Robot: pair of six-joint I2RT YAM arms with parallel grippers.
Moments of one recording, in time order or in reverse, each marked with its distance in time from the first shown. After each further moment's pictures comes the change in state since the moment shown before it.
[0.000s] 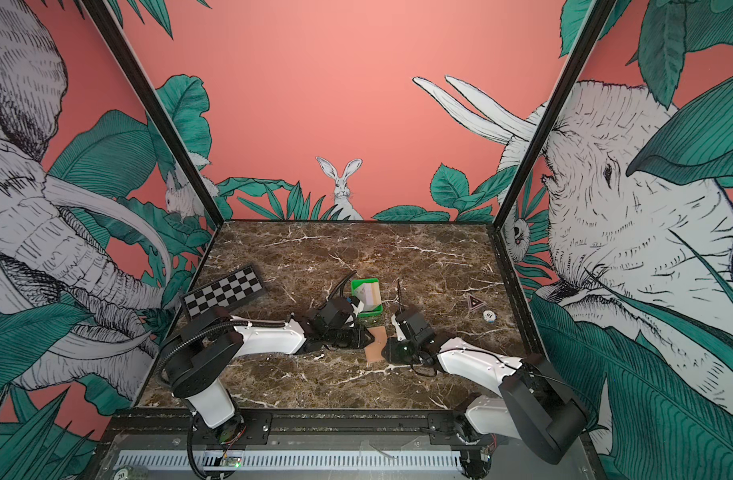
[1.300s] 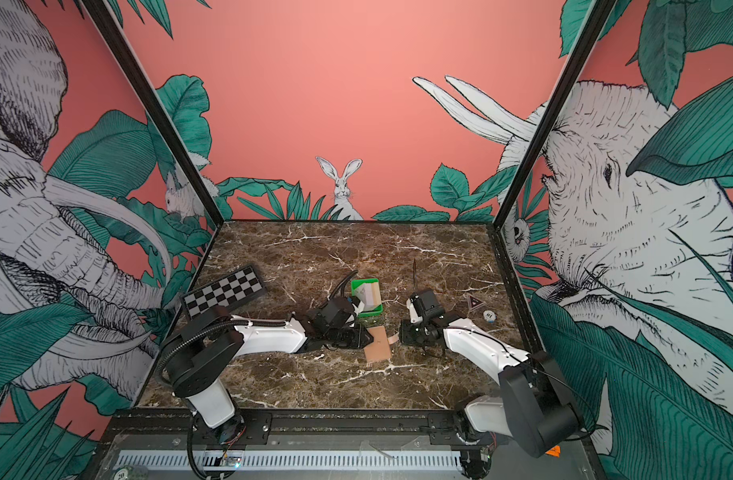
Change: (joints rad) left arm 0.000 0.005 0.011 -0.024 -0.008 0.017; right arm -0.222 0.046 0.176 -0.255 0.027 -0.186
